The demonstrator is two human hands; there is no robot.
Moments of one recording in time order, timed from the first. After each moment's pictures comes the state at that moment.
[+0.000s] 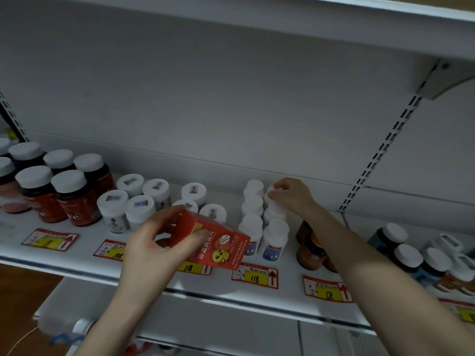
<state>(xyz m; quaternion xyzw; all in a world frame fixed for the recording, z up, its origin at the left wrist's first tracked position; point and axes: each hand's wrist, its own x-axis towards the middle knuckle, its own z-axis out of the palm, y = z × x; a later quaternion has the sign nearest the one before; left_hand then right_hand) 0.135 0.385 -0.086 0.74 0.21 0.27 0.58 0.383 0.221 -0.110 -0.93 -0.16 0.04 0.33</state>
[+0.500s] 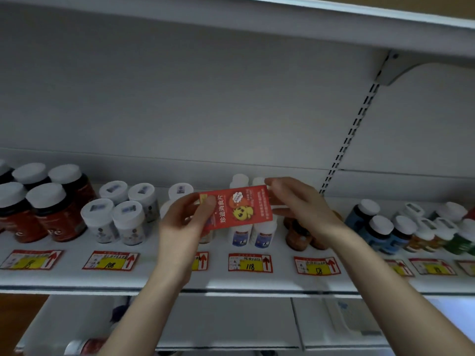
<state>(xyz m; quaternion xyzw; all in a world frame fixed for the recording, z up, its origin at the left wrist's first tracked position) 0.172 0.365 -0.087 0.63 0.17 0.22 0.73 0.251 0.186 -0.047 -0.77 -0.21 0.12 0.59</state>
